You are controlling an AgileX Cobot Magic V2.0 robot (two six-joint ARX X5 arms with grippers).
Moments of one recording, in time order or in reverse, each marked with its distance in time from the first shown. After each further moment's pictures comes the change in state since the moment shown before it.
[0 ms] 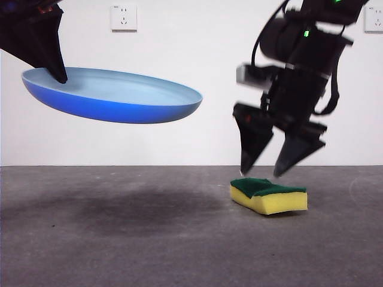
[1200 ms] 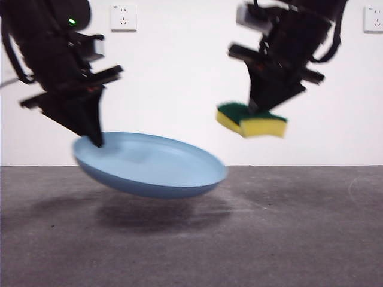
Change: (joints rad) left arm -0.077 0.311 0.000 0.210 -0.021 -0.048; right arm 0.074 -0.213 0.006 0.016 0.047 0.036
